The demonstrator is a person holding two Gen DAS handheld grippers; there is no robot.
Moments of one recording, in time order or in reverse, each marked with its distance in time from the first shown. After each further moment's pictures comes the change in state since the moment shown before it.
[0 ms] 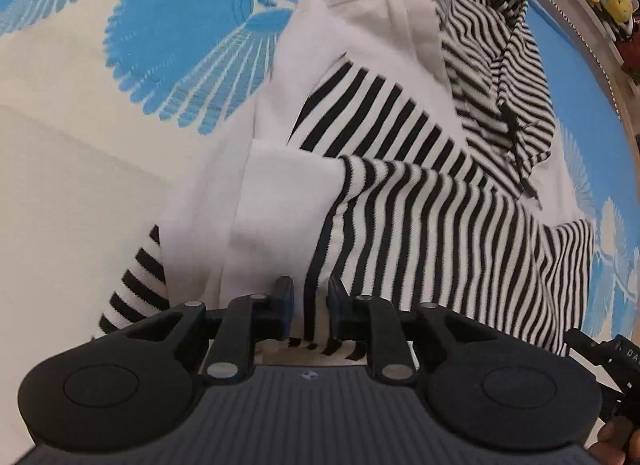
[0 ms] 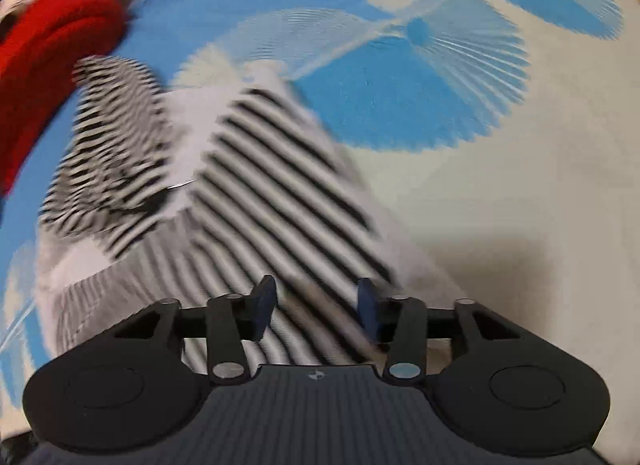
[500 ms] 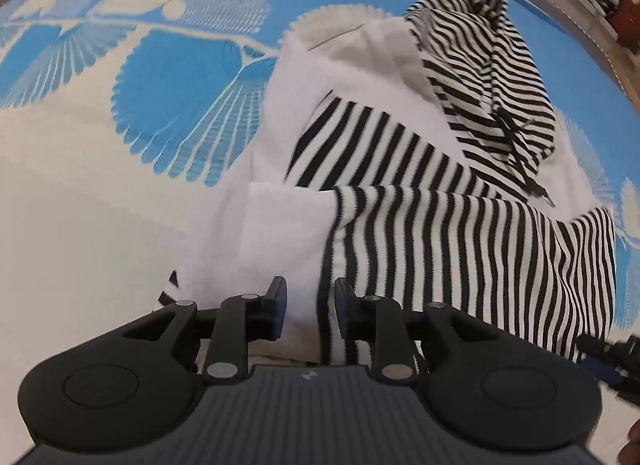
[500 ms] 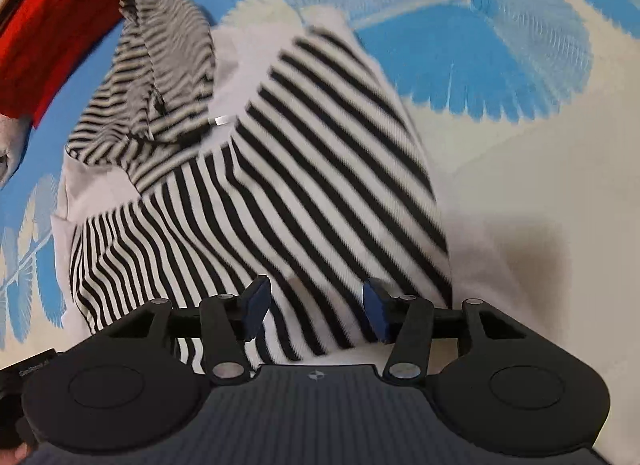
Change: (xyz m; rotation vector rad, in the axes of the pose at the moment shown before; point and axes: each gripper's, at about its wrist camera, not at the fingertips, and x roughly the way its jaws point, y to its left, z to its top) left arm -0.004 -0.020 -0.008 0.136 -0.112 0.114; right arm 0.006 0.016 -0.012 -0.123 0.101 0.045
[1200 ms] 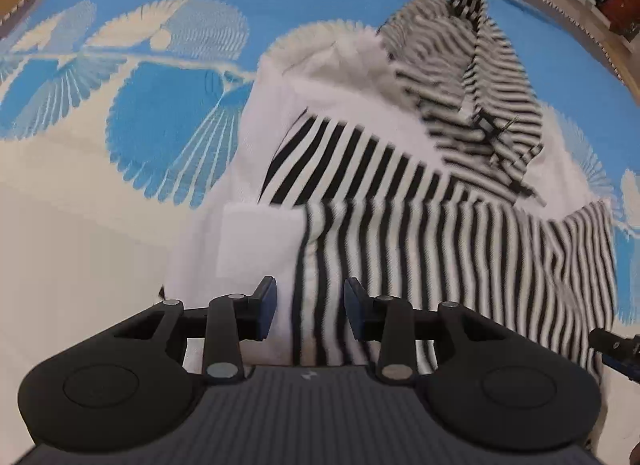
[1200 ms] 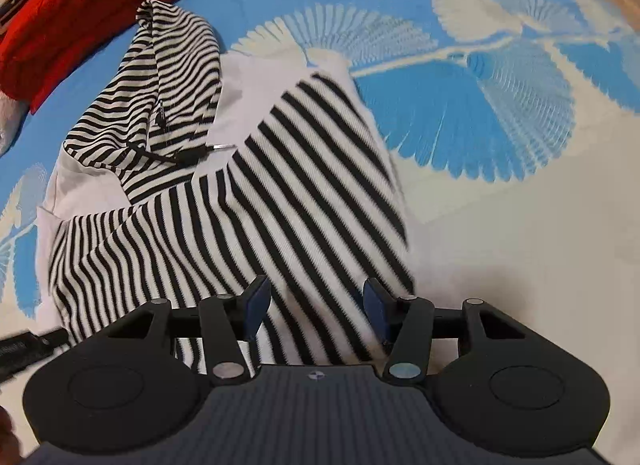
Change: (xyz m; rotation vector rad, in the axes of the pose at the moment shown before) left arm -0.016 -0.027 0.005 0.042 -0.060 0.034; right arm -0.014 0.005 0.003 -0.123 -0.096 -0.085
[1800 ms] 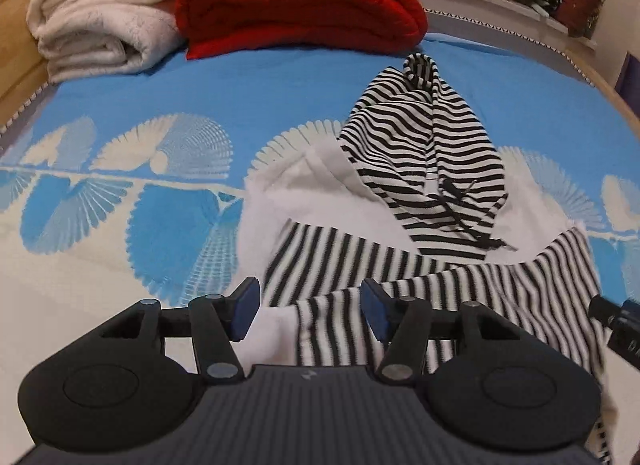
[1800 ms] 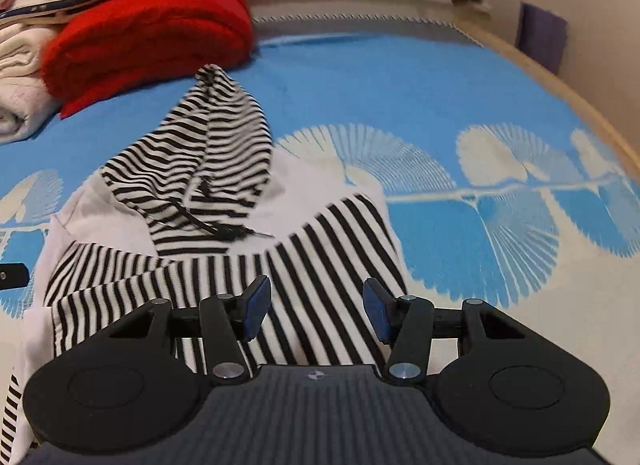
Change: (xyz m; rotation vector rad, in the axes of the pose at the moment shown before) left arm -0.052 -0.025 0.015 0.155 -0.234 0.053; right arm -0.038 0.050 -0.007 -0.232 -0.320 -0.057
